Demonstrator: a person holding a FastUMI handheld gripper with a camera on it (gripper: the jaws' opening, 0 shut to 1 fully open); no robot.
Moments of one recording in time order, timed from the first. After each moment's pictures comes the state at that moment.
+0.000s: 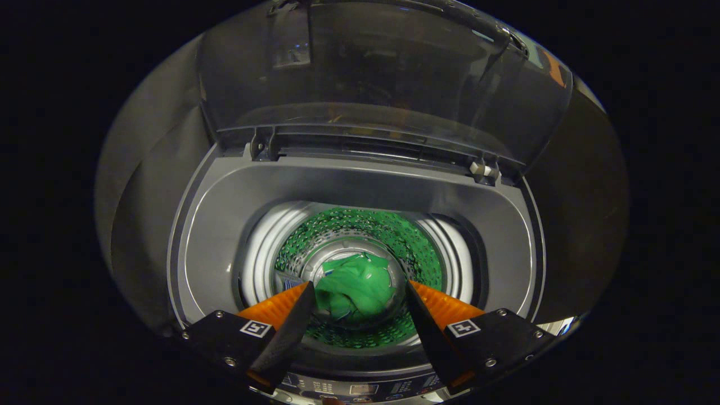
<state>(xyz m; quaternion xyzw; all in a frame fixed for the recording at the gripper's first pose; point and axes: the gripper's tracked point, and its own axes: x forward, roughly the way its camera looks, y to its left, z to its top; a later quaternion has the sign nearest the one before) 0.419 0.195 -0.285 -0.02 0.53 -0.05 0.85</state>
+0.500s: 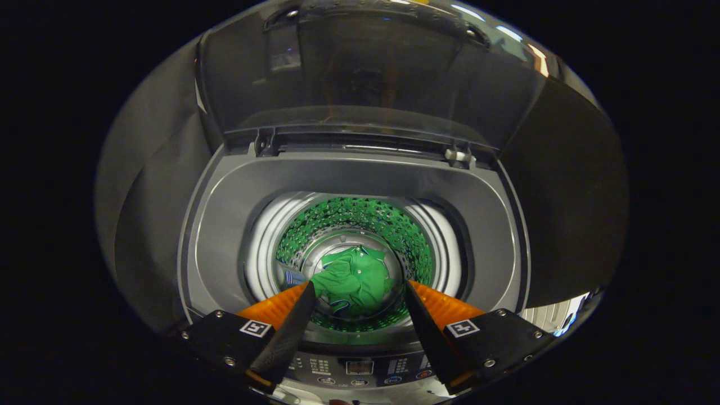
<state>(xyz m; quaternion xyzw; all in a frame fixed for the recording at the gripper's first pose) 0.394 0.190 -0.257 0.02 0.51 -0.08 0.86</state>
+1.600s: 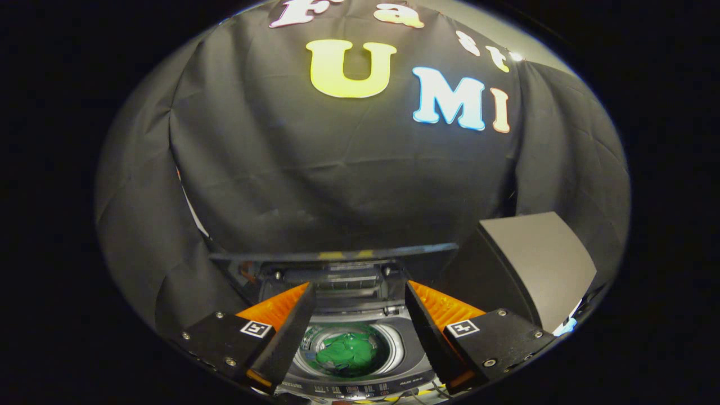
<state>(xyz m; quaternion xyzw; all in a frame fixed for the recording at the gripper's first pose) 0.527 0.138 0.019 0.01 0.32 -0.14 0.94</state>
